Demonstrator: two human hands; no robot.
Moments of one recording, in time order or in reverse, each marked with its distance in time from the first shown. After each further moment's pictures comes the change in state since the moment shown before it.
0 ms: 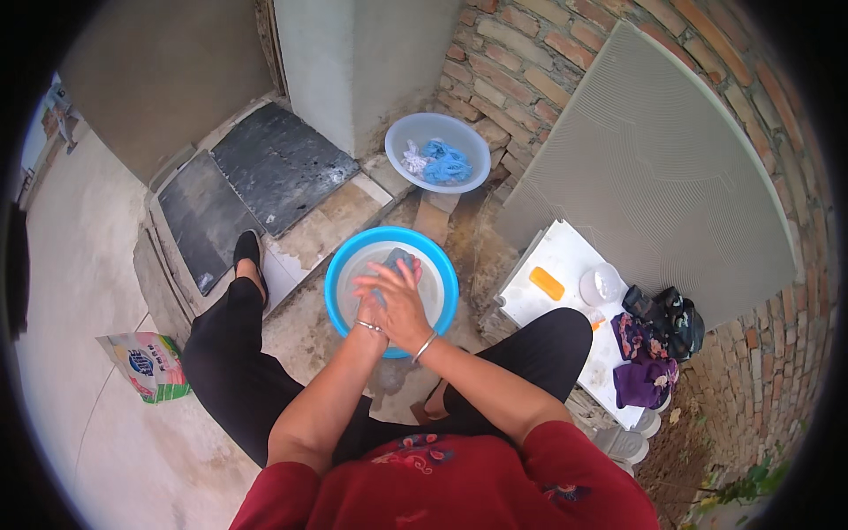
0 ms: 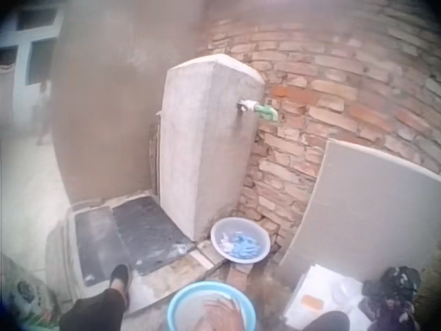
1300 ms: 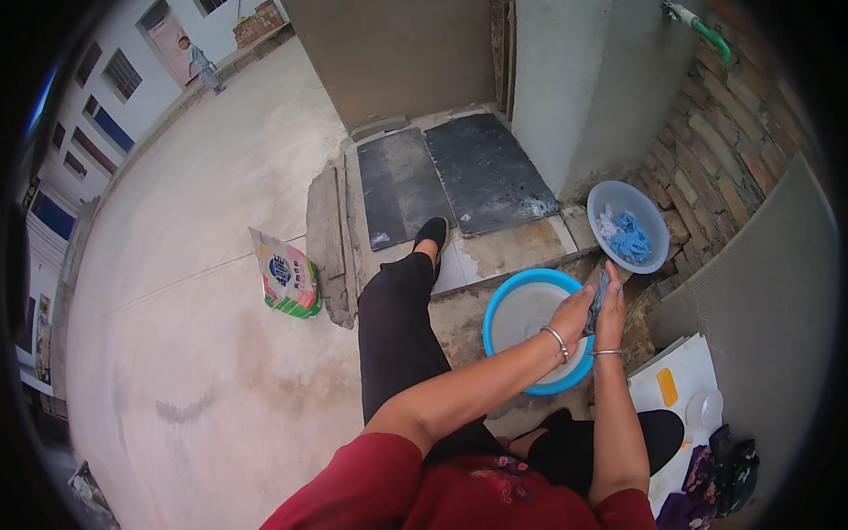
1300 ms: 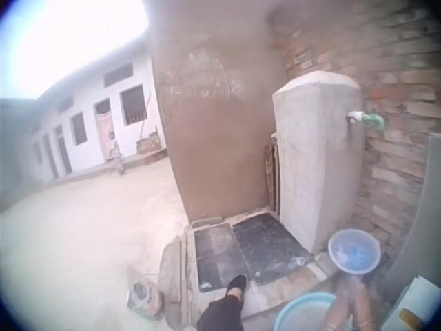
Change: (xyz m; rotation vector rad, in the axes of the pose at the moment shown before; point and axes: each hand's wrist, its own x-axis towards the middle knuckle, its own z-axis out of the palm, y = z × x) left_hand 0.012 -0.017 0.094 0.861 0.334 0.228; right_hand 0.053 0.067 -0.029 0.501 0.115 0.457
